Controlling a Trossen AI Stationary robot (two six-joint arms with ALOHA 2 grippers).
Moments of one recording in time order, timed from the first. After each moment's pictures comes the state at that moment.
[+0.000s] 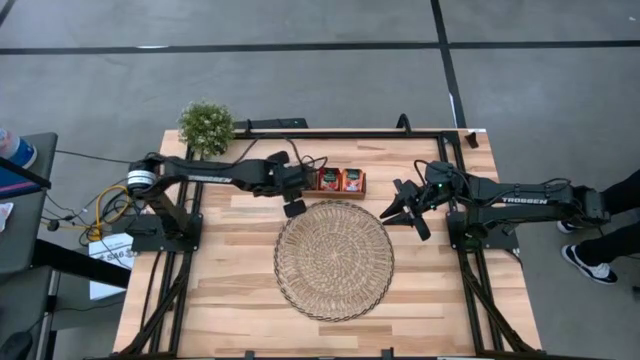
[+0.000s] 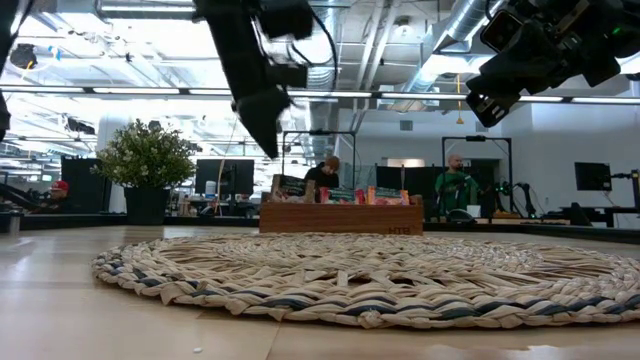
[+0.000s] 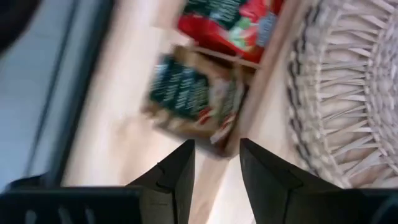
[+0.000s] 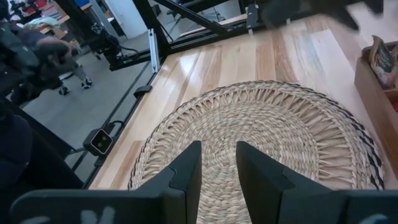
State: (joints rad) left arm 0.16 1.68 1.25 -0.70 -0.41 -0.04; right arm -0.25 0.81 0.40 0.01 -0.60 0.12
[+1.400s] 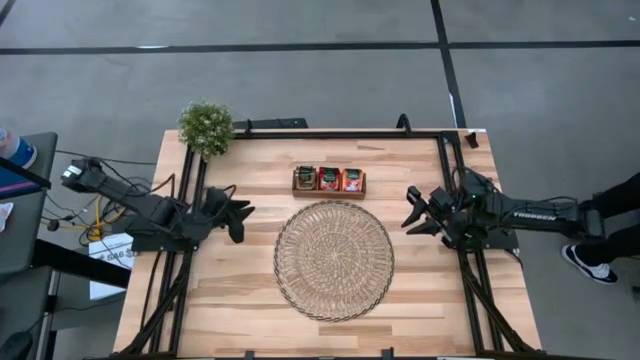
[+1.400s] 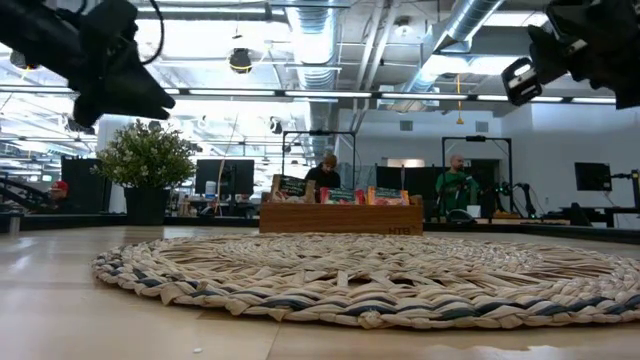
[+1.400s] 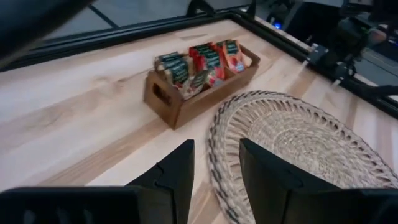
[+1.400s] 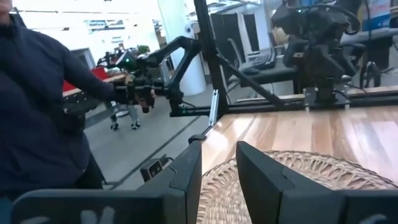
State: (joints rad) left arm -0.40 0.64 0.38 -0.31 -0.85 -0.83; right arm -0.25 0.43 0.13 0.35 -0.78 0.23
